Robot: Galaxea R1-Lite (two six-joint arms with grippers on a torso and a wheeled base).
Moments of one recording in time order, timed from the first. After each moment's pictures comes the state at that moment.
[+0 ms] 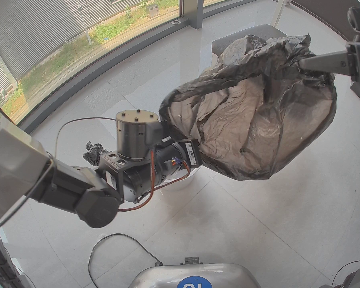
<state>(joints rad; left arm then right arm) -0.71 1.95 -1.03 -0.74 0.06 -0.44 0.57 1.44 -1.74 0.64 0.22 -0.12</state>
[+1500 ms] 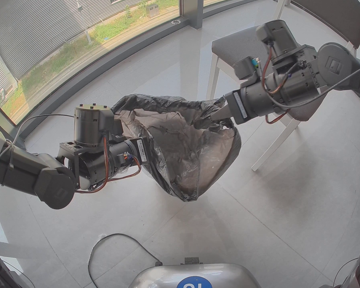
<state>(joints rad) -0.52 1.80 -0.95 -0.52 0.08 -0.37 0.56 1.99 -2.00 0.64 0.25 -0.04</state>
